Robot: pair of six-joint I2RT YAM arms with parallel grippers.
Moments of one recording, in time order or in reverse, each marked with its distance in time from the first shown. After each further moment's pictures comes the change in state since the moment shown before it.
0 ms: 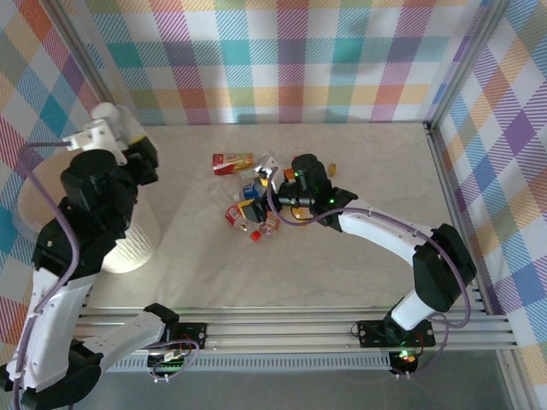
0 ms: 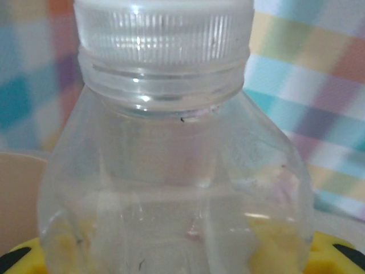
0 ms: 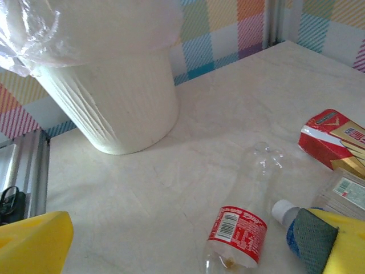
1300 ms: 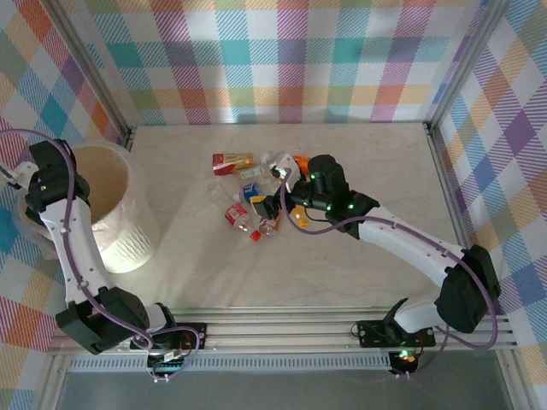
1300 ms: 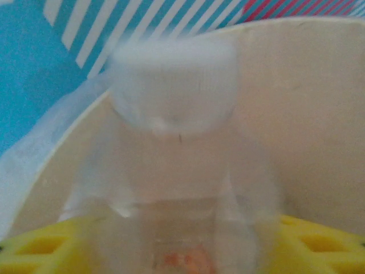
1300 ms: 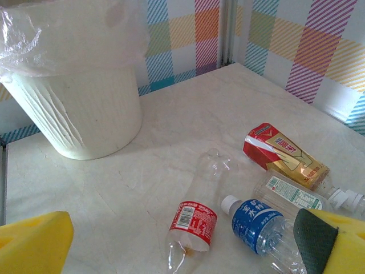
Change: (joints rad) left arm 0.977 0.308 -0.180 -0.163 0.129 -0.179; right arm 0.000 -0.175 -0.042 -0.094 0.153 -0.079
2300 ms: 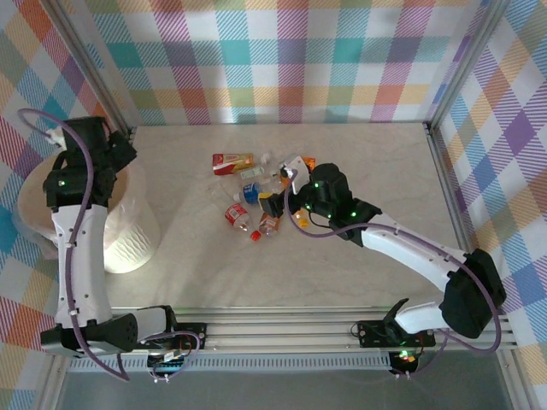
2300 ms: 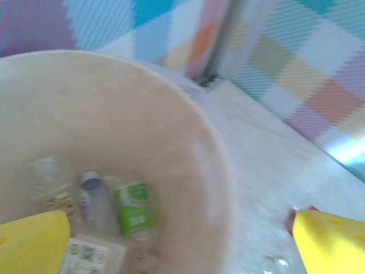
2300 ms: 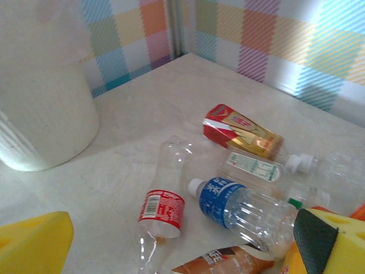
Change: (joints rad) left arm -0.433 -0.056 0.210 -0.031 0.157 0.003; right arm 0.000 -0.050 -0.112 0.068 0.203 0.101
